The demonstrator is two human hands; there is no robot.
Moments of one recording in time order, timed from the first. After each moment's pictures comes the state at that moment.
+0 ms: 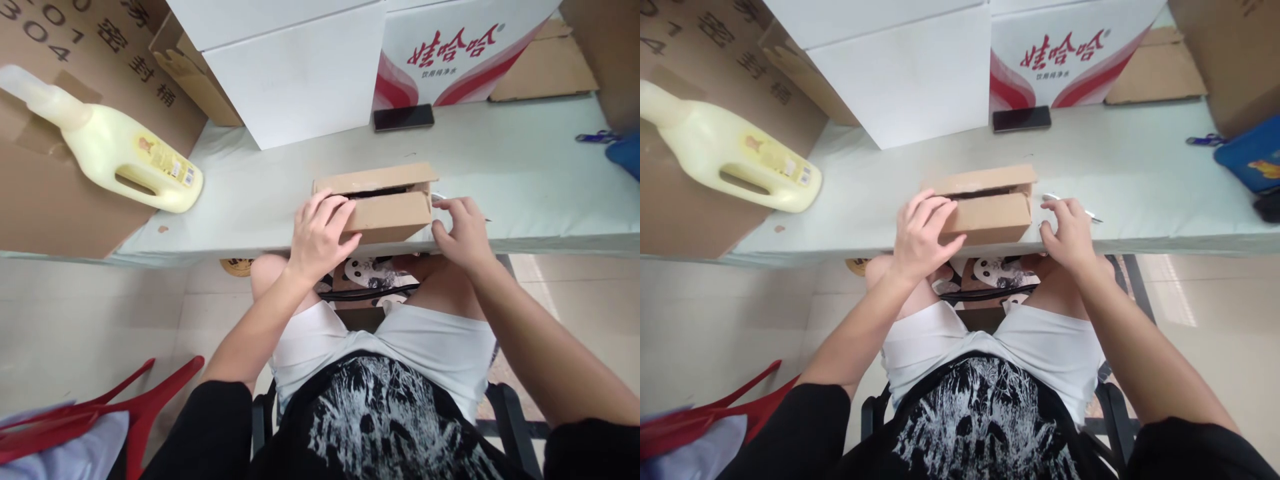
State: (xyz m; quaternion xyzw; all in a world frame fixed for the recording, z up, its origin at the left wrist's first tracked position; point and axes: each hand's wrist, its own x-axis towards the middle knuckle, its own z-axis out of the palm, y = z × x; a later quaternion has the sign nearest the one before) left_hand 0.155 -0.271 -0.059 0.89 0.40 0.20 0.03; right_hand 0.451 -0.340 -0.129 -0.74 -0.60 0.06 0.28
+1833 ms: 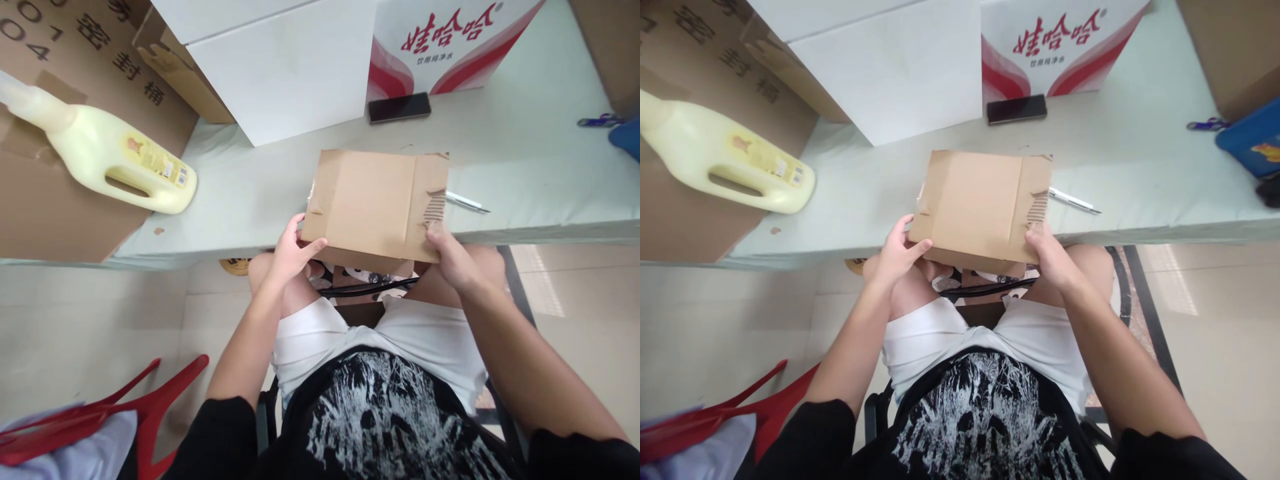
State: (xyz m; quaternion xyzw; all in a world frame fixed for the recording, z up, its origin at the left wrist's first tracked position) left_hand 0.108 -0.267 -0.106 0.56 0.50 0.31 0.58; right_hand 0.400 -0.370 -0.108 -0.61 -0.41 0.48 0.48
